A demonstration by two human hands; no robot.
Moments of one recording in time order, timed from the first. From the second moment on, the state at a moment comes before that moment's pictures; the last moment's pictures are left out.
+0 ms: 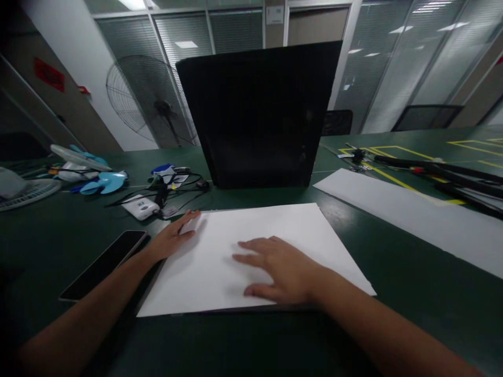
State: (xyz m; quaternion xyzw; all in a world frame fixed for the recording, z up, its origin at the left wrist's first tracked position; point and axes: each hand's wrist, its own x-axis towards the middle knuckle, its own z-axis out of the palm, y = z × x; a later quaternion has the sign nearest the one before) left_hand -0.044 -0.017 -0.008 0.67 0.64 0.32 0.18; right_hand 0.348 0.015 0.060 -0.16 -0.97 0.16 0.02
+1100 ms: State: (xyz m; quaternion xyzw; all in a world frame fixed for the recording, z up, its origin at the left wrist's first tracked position) left_hand -0.039 -0.025 -0.005 0.73 0.62 0.24 0.12; right_hand 0.541 0.160 0.021 -0.77 -0.64 -0.01 0.03
